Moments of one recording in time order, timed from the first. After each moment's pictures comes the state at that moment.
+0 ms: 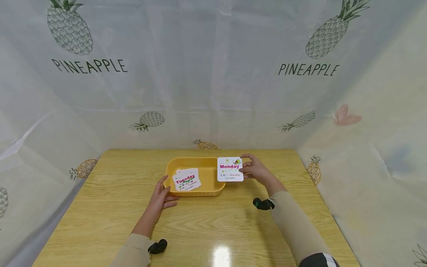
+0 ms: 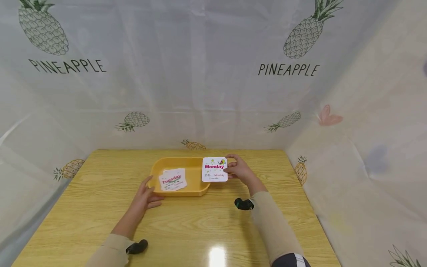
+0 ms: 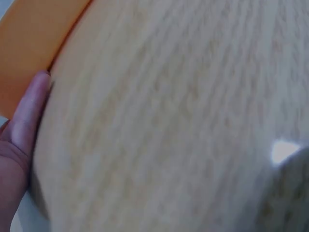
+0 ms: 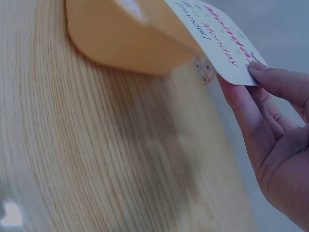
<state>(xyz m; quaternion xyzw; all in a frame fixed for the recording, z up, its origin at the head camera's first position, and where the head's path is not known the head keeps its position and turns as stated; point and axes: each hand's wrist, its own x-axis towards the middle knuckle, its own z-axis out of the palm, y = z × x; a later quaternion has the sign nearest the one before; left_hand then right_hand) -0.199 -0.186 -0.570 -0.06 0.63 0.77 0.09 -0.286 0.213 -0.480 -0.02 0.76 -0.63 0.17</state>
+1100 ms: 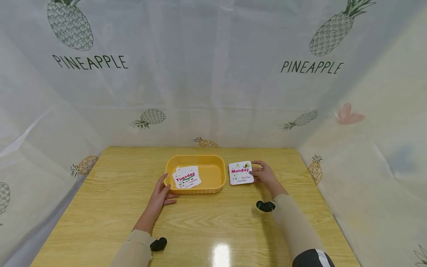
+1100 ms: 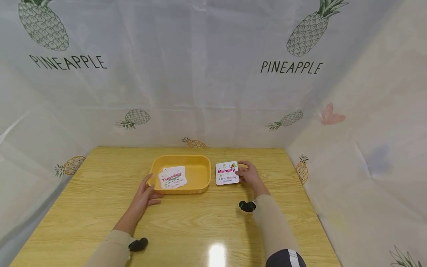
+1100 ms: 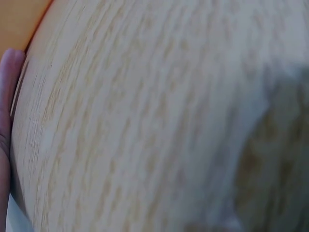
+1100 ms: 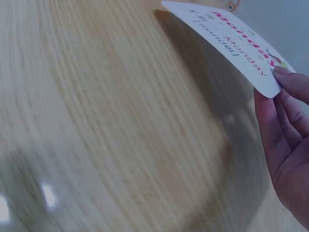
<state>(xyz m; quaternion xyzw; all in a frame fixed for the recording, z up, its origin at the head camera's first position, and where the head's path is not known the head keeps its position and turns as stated) -0.199 -0.190 -0.577 -0.05 0.64 0.76 0.08 -0.294 0.250 -0.540 0.07 0.78 -0.62 0.10</state>
